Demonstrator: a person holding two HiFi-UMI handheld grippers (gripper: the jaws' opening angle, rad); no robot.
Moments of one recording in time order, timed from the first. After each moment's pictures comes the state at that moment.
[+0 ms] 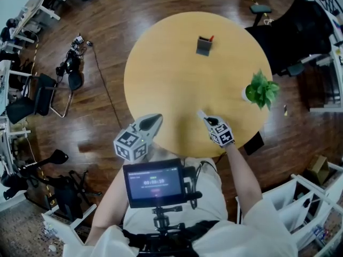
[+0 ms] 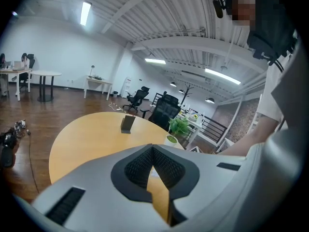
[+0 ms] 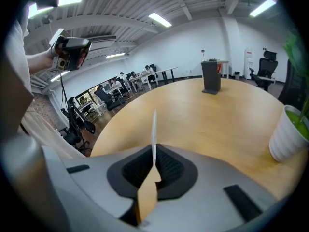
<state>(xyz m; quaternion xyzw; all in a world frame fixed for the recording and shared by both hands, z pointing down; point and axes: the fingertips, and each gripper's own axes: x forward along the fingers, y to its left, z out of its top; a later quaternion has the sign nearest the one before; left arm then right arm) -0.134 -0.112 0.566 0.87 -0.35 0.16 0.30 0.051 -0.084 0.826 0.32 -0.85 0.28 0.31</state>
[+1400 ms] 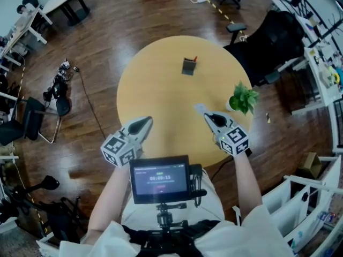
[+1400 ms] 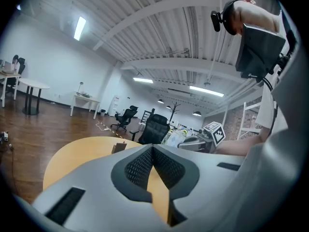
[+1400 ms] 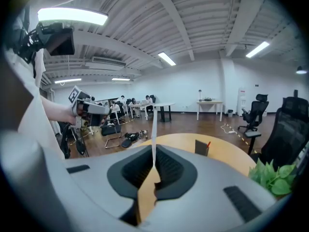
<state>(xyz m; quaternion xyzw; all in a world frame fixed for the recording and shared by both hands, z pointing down) -0.158 -0.139 0.476 0.92 -0.31 0.06 0.23 0.047 -0.136 0.521 0.39 -0.89 0.15 0.19</state>
